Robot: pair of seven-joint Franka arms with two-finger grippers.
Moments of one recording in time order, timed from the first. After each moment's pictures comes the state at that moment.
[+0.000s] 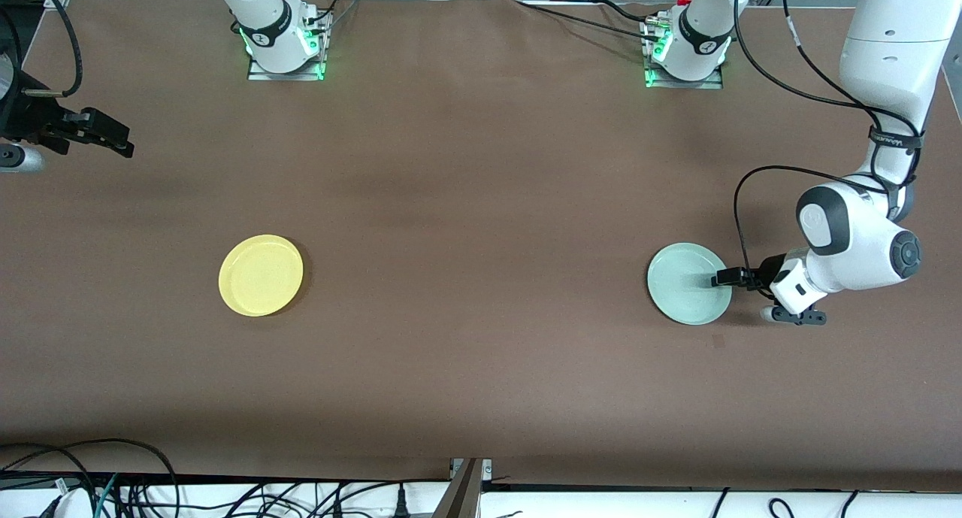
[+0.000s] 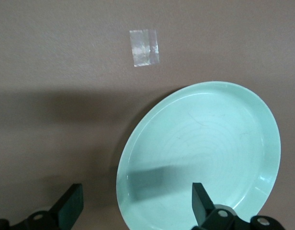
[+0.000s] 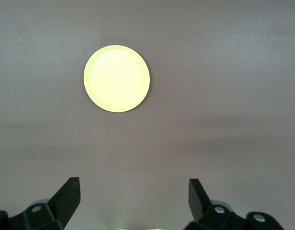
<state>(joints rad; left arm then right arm) 0.11 0.60 0.00 -1.84 -0.39 2.28 0.41 0.02 -0.04 -0.04 -1.71 -0.03 1.59 0.00</state>
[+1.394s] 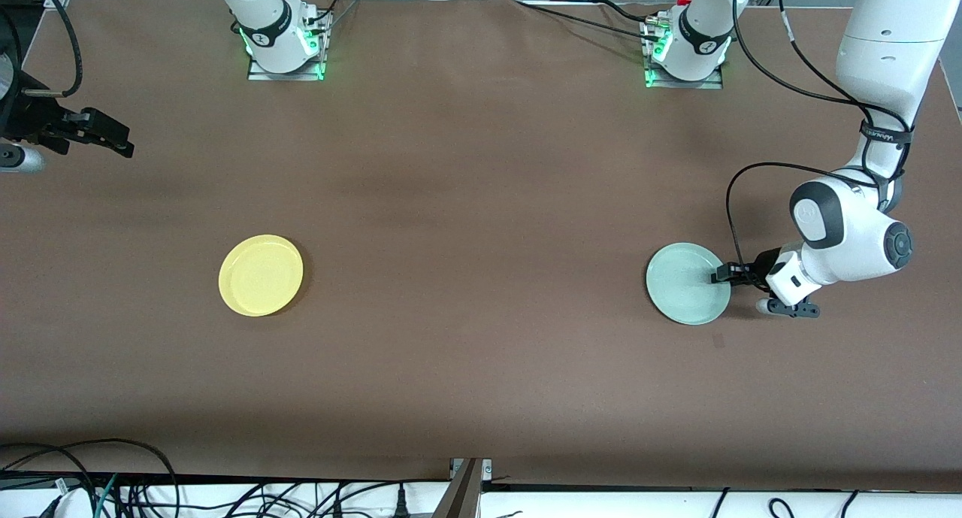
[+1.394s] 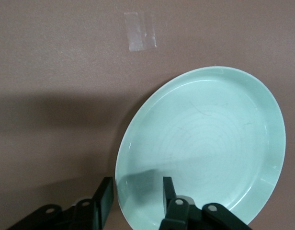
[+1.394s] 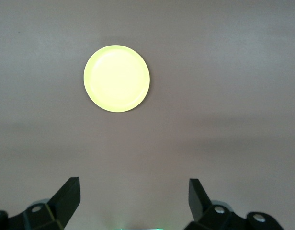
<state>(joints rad) 0.11 0.59 0.00 -1.88 -0.40 2.30 0.45 0.02 -0.04 -0.04 -1.71 -0.03 1.59 0.00</state>
